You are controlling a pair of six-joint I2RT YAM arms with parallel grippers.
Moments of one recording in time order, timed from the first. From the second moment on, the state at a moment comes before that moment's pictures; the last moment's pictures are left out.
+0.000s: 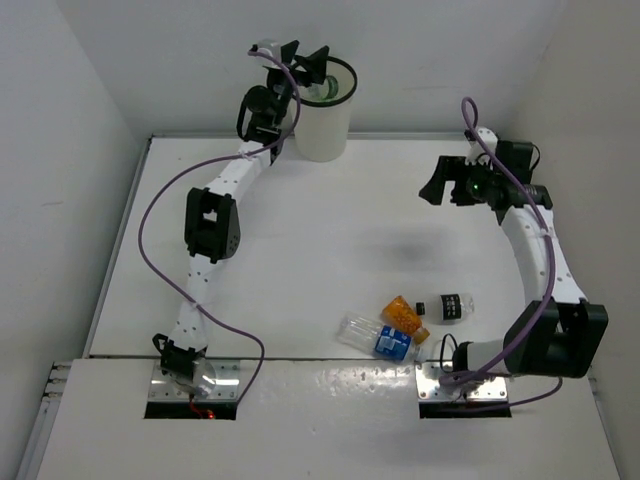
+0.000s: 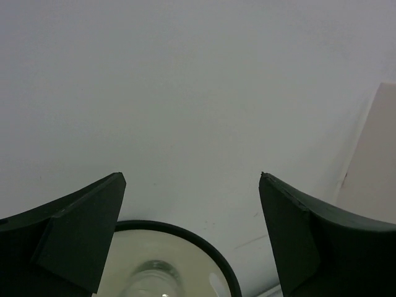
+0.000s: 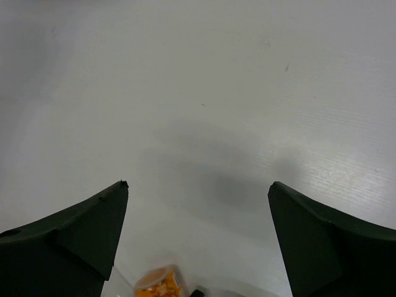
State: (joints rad) left arm -0.31 2.50 2.36 0.82 0.10 -0.34; right arm -0.11 1.35 1.15 -0.47 -0.49 0.03
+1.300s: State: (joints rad) left arm 0.29 1.09 1.17 0.06 0.44 -0.10; right arm 1.00 1.72 1.05 -0.91 -0.25 -0.18
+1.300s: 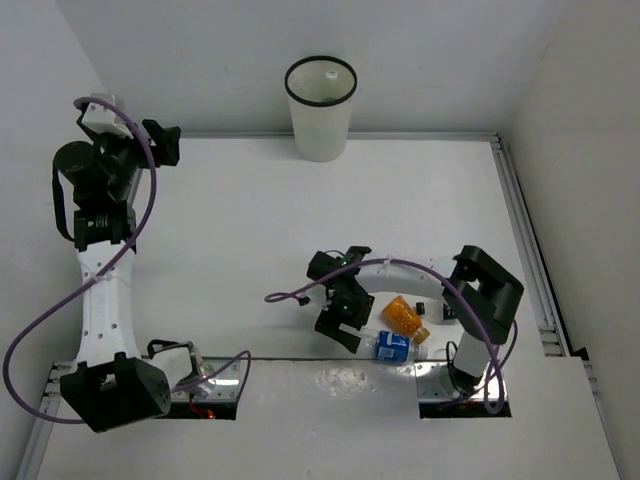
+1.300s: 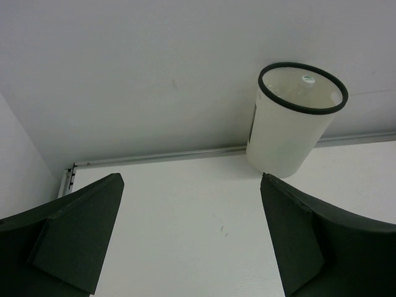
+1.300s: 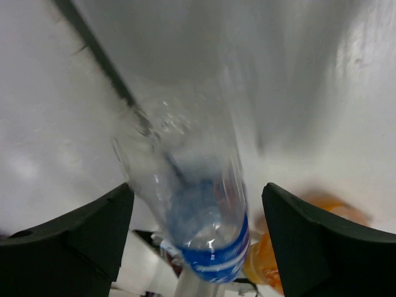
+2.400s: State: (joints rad) left arm 0.25 1.17 1.00 0.20 0.52 -0.17; right arm 0.33 1.87 1.93 0.10 -0.12 0.02
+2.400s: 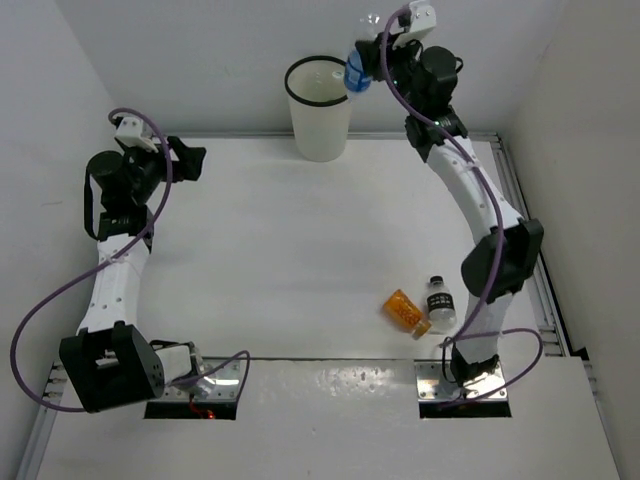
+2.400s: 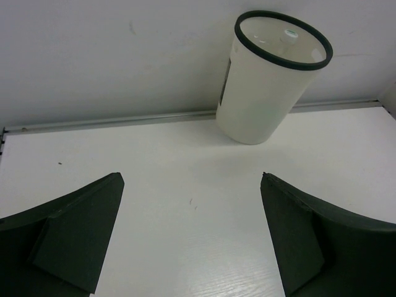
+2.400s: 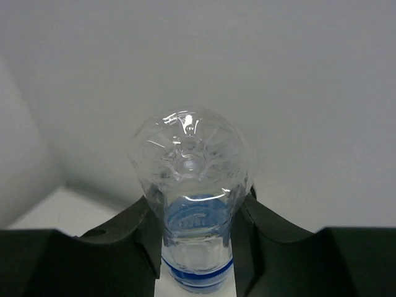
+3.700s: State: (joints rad) left arm 0.14 1.26 1.00 0.06 0.55 -0.04; right arm 0.34 2.33 2.20 0.46 -0.01 0.17
